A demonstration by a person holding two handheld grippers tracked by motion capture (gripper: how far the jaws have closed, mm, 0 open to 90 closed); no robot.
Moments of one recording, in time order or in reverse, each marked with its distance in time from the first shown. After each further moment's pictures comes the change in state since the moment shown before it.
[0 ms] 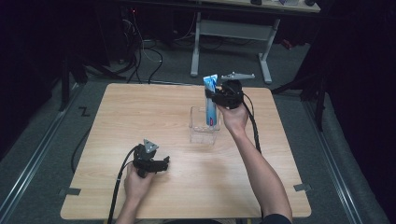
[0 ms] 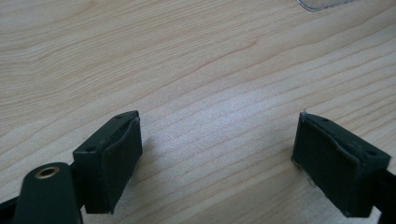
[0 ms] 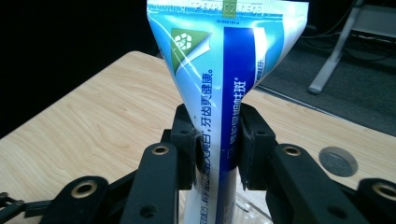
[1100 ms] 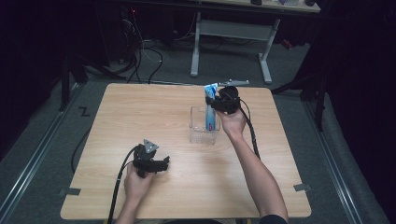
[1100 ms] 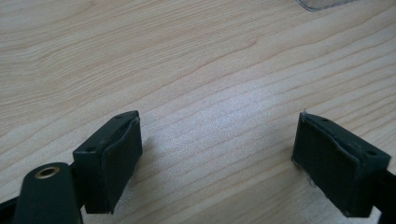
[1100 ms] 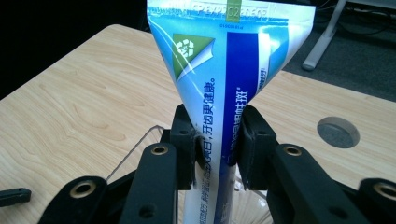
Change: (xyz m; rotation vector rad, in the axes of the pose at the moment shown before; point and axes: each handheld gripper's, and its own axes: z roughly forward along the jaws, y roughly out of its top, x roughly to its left) left arm 0.000 0.000 0.000 0.001 0.000 0.000; right arm -0.010 -0.025 0.025 0.078 -0.037 0.020
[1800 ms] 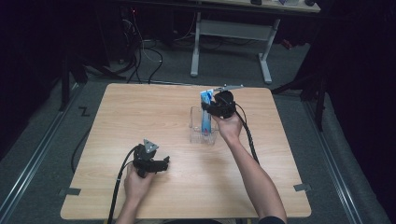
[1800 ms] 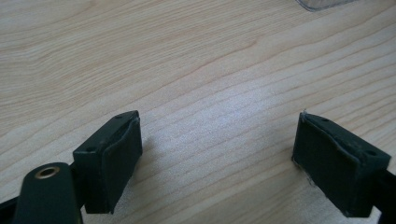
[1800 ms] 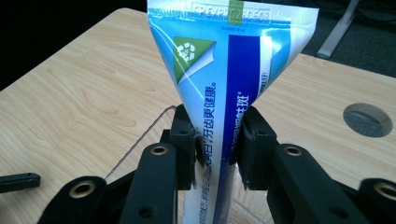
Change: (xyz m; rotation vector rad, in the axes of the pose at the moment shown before) left arm 0.000 0.000 0.000 0.000 0.000 0.000; right arm 0.009 -0.013 0.013 0.044 0.038 0.004
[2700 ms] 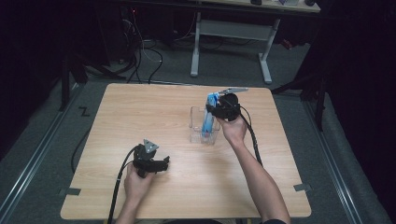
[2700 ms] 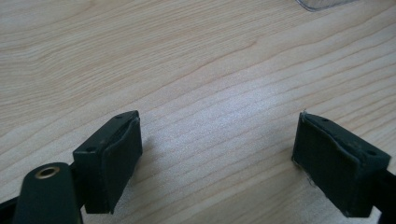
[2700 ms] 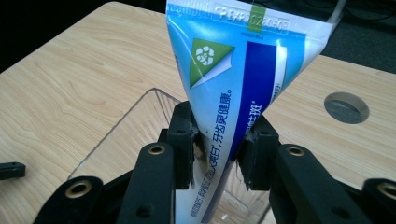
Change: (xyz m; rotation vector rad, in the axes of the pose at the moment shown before) left arm 0.000 0.000 0.000 -0.001 0.000 -0.001; right arm -0.010 -0.010 -0.010 0.004 -0.033 -0.007
